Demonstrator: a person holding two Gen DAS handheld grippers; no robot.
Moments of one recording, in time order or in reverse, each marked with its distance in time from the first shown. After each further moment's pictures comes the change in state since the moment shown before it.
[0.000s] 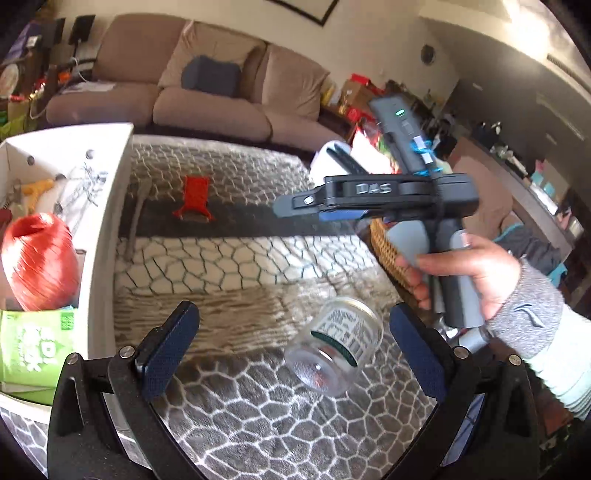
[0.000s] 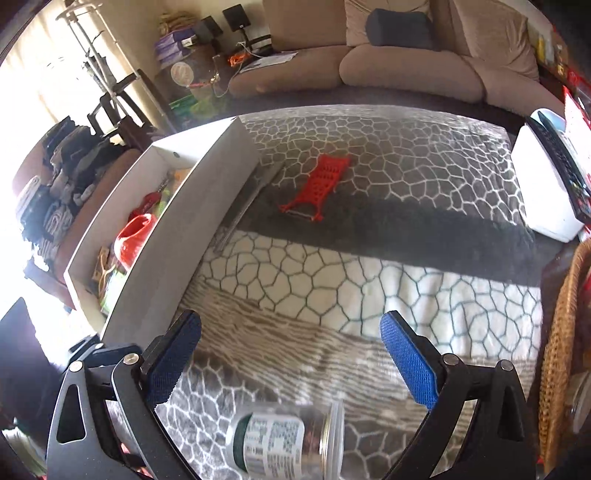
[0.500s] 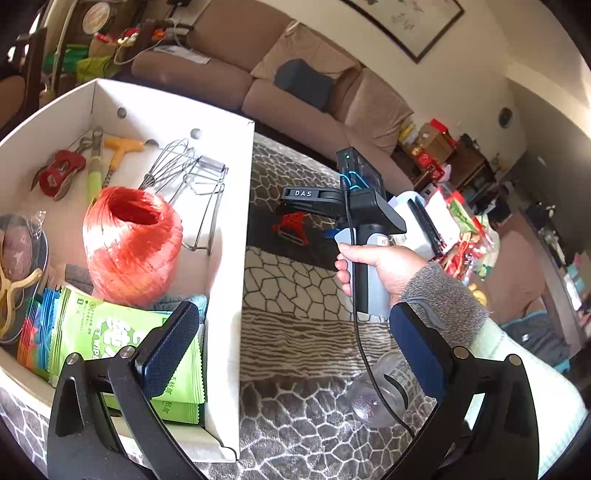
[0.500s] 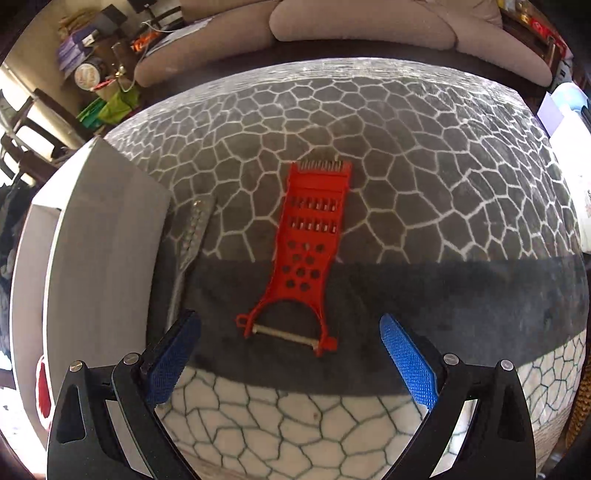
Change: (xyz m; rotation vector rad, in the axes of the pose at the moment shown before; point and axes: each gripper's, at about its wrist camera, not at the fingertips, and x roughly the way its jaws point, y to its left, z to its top) left arm -0.012 0.106 0.020 -0.329 0.006 0.124; right arm 0.181 -0.004 0.105 0.221 0.139 -0.238
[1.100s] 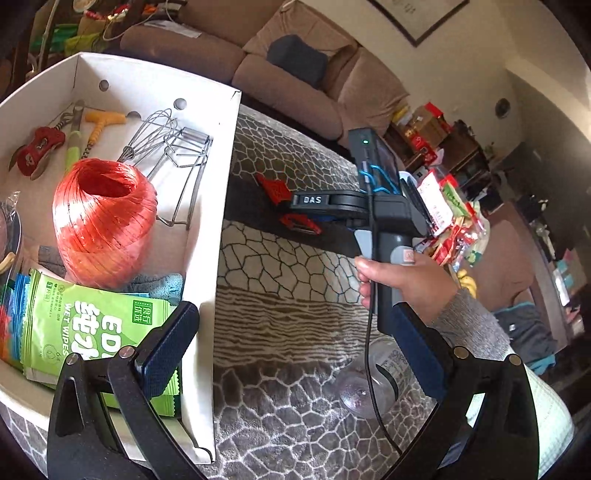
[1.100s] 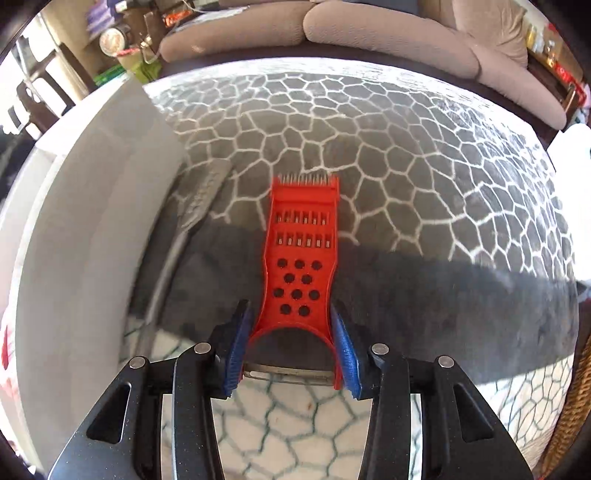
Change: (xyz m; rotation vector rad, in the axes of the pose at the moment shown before) left arm 0.014 -0.004 -0.004 -0.030 0.080 -0.078; right arm -0.039 -0.002 -0.047 -0.178 -0.041 0.035
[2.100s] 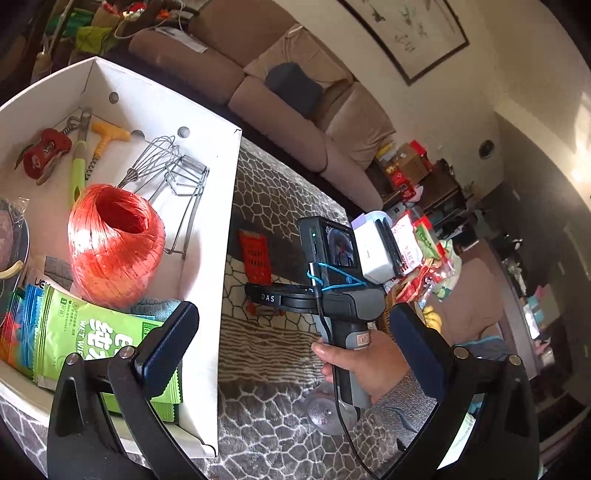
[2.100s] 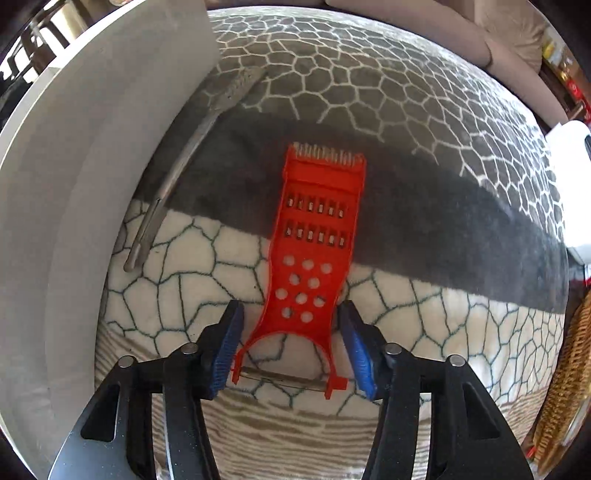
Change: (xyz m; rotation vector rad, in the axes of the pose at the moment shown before) left arm -0.034 0.010 0.018 -0.057 -0.094 -0.091; right arm 0.017 0.042 -0.046 -0.104 0.154 -0.116
